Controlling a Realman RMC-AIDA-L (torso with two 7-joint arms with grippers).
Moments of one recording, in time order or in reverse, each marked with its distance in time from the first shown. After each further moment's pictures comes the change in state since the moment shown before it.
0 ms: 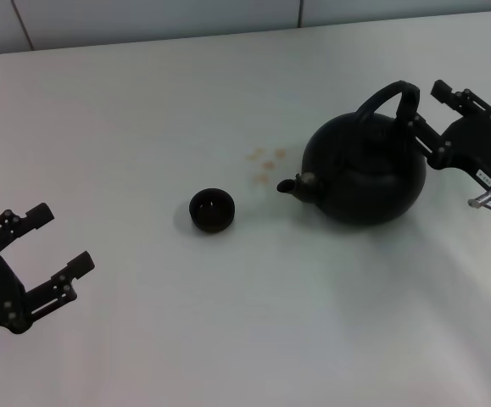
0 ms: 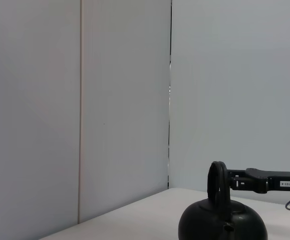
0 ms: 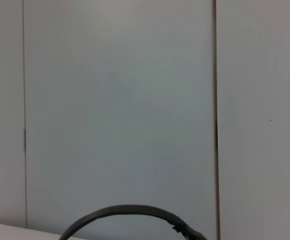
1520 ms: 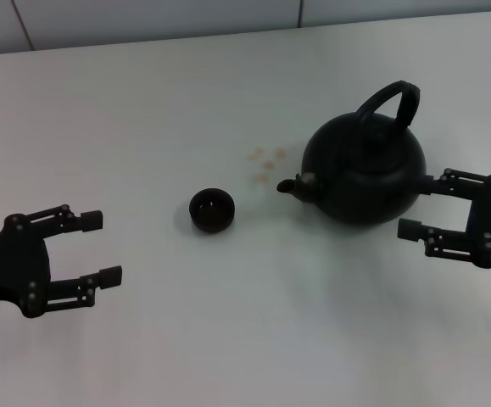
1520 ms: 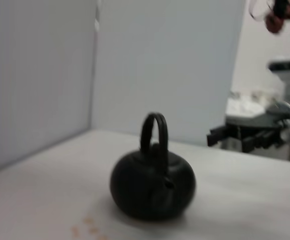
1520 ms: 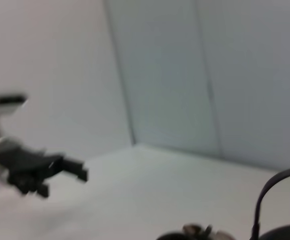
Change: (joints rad) left arm -0.229 0.091 0.024 0.052 0.297 0.007 -0.255; right arm -0.091 -0.028 -0.109 -0.546 -0.503 -0.446 0.640
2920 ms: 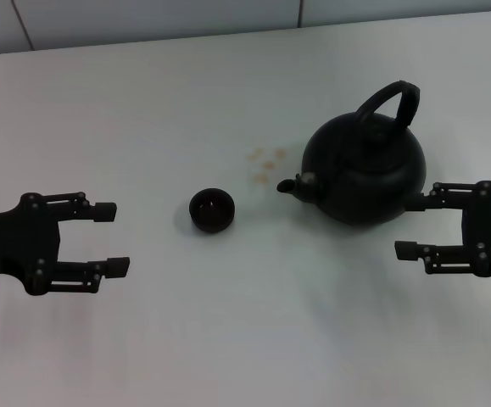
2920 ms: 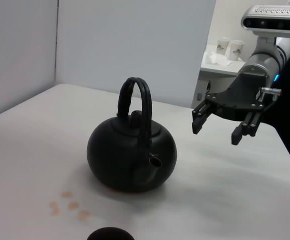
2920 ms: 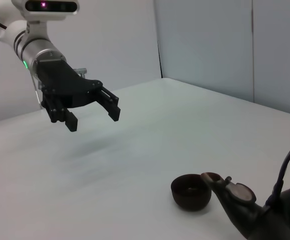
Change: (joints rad) left arm -0.115 0.001 0.023 0.115 0.126 0.027 -0.186; right arm 0.049 0.012 -0.047 -0.167 -0.149 -0.014 0.083
